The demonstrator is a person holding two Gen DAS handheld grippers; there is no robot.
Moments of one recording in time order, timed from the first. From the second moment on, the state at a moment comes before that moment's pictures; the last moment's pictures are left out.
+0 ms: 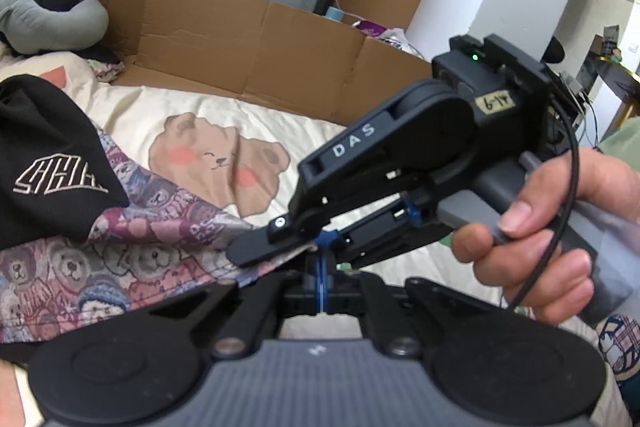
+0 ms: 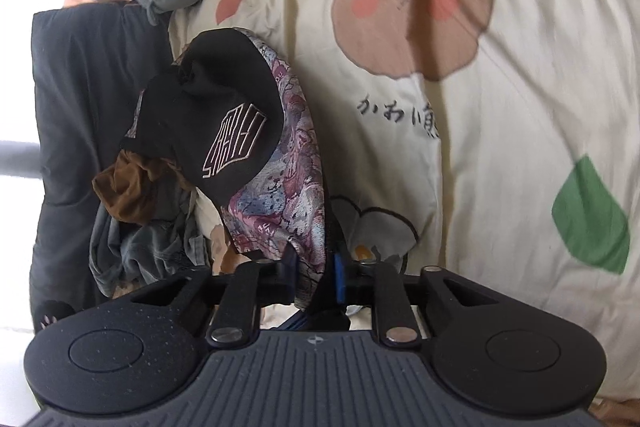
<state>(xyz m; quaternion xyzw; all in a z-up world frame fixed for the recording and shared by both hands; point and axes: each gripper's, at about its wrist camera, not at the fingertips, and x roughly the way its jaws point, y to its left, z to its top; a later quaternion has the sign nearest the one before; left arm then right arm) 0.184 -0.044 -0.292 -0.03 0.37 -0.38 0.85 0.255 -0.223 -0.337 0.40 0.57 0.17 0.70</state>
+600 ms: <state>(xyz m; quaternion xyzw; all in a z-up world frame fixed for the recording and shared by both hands) 0.235 0.043 -0.298 -0.07 0.40 -0.21 0.89 0.239 -0.293 -0.329 0.38 0.53 0.11 0.75</state>
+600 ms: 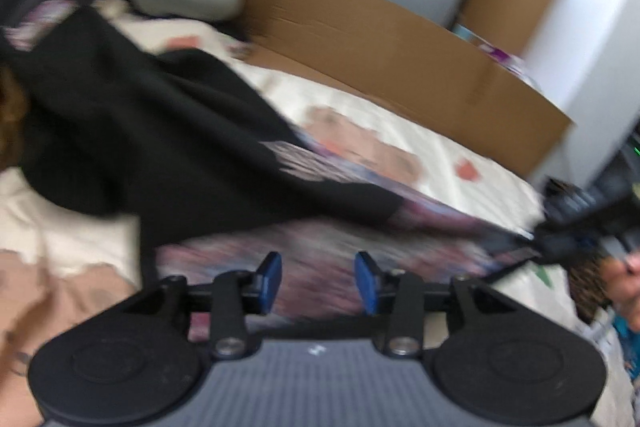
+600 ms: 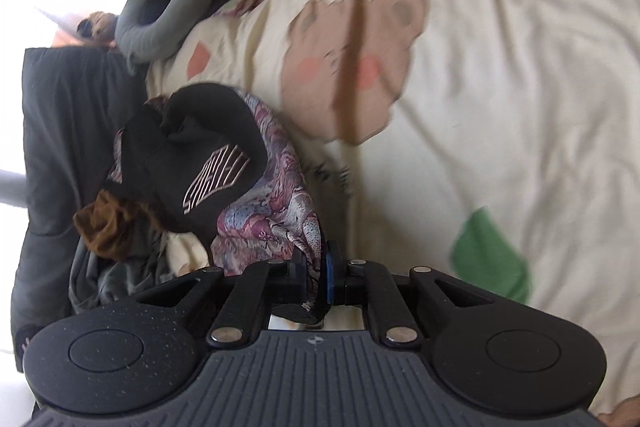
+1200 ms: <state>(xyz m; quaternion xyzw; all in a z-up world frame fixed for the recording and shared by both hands) 0.320 0.114 -0.295 -0.08 0.37 -0.10 0.92 0.197 -0.384 -0.311 0.36 0.48 -0.02 0.80</state>
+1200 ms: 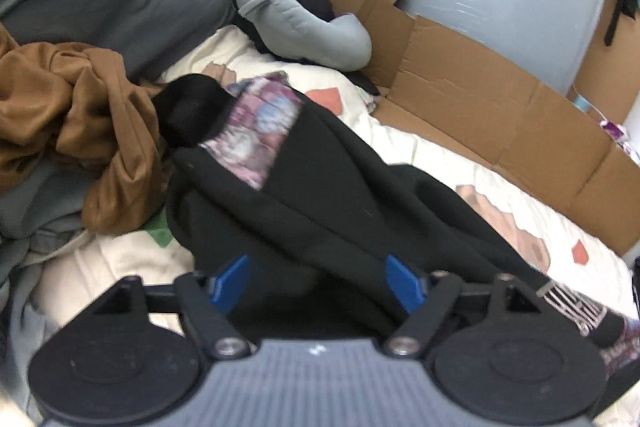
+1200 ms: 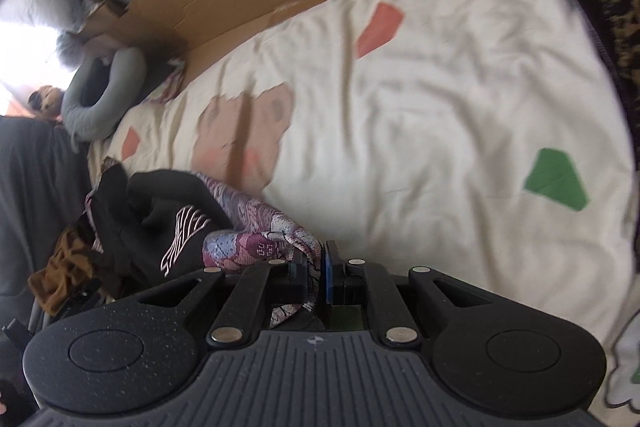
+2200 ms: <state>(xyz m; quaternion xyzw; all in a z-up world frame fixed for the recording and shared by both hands) 0.360 0.111 -0.306 -0.16 0.37 -0.09 0.91 0.141 -0.423 -0.315 0.34 0.48 -0.11 0.81</state>
